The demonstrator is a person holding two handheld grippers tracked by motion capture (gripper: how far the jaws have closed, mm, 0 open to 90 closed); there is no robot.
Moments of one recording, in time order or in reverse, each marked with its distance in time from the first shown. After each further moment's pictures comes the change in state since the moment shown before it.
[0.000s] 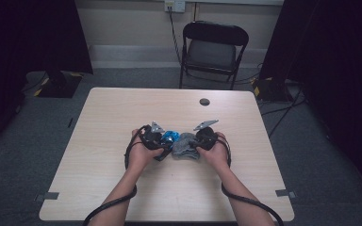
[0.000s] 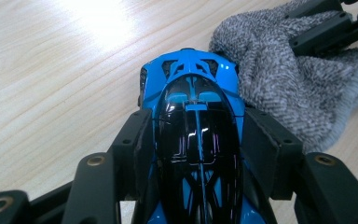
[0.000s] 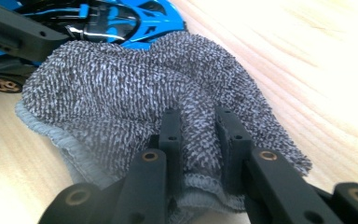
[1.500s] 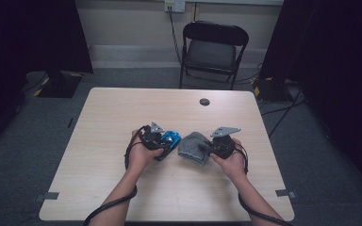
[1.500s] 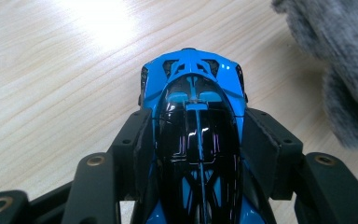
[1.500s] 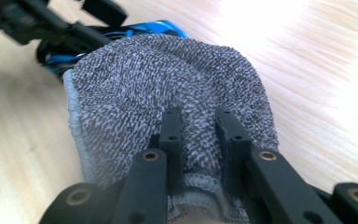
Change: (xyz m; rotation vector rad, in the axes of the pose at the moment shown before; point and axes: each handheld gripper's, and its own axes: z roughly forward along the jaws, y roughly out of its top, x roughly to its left) left arm 0.000 -0.001 -0.001 0.000 0.003 -0.009; right arm 0.005 -0.032 -0.061 -0.171 0.045 -0.020
